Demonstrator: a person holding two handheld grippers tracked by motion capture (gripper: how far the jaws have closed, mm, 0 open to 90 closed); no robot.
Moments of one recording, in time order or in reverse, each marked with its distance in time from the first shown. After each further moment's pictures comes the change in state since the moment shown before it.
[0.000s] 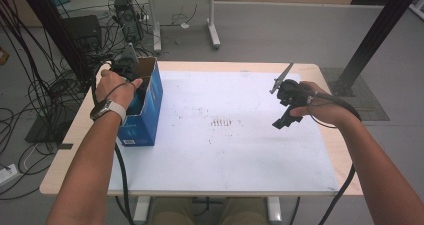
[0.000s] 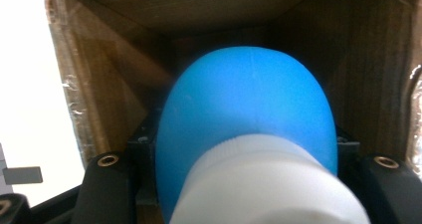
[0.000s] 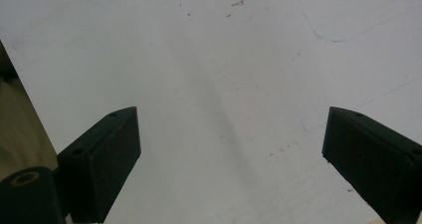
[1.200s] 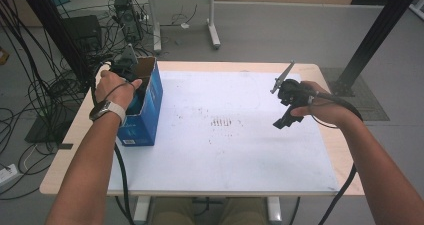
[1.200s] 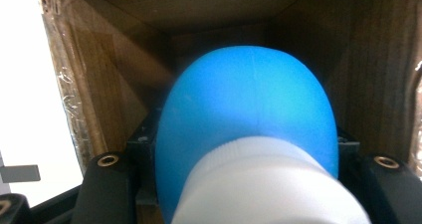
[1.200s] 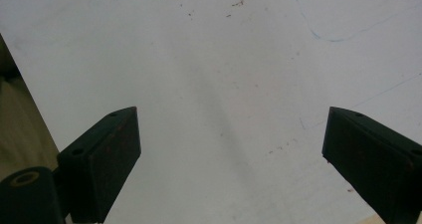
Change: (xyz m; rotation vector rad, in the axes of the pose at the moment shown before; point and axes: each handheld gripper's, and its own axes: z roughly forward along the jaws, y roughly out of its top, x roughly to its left) left arm 0.002 -0.002 0.000 0.003 -0.009 -0.006; right arm 0.002 -0.001 -0.004 -0.003 -0.005 0.000
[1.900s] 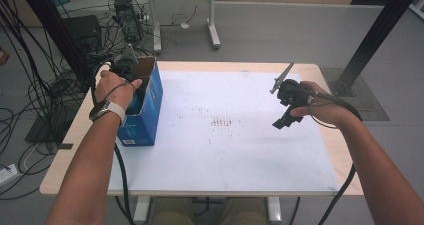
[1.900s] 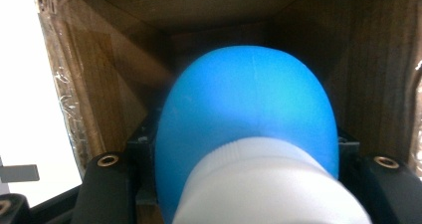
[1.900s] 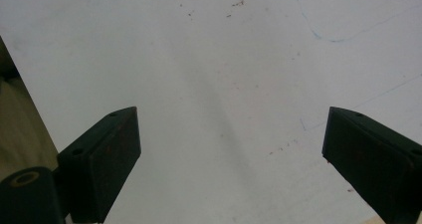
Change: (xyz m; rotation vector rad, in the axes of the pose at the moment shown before) left arm -0.001 0.000 0.000 0.005 -0.001 0.000; right arm 0.000 0.000 0.002 -0.001 0.001 0.001
